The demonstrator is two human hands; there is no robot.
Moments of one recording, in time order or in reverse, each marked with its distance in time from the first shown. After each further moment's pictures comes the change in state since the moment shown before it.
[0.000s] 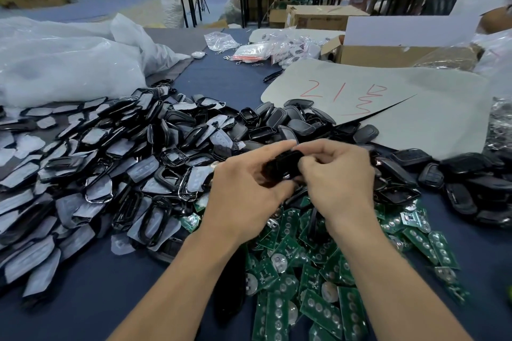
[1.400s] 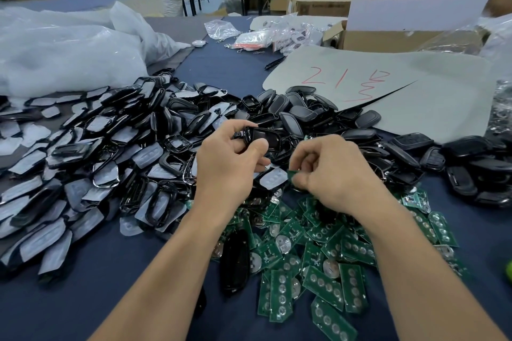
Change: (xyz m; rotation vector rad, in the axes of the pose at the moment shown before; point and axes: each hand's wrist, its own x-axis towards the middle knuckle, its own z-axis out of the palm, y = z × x) left_hand 0.008 -0.010 -0.010 -0.150 0.207 -0.192; right_hand 0.009 0.004 -0.020 -0.545 -0.460 -0.124
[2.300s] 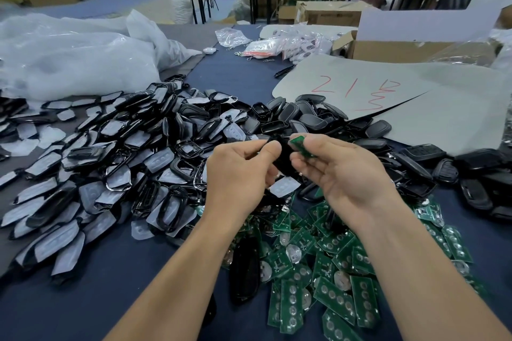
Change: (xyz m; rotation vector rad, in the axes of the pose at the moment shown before) left_hand -0.008 0.012 -0.002 0.069 0.018 -0.034; right_hand 0.002 -0.013 0.009 1.350 0.000 0.160
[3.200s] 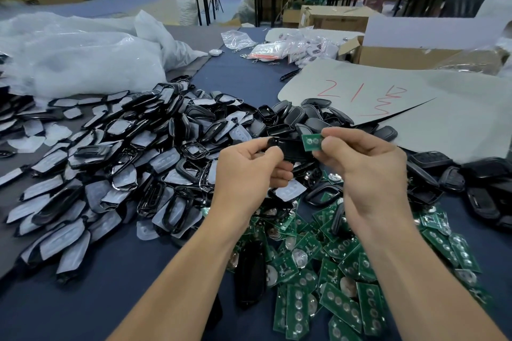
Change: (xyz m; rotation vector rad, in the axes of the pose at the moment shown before) left_hand 0.007 -0.008 0.003 -0.304 -0.093 -0.146; right_hand -0.006 0.001 0.006 -0.142 0.253 -0.379
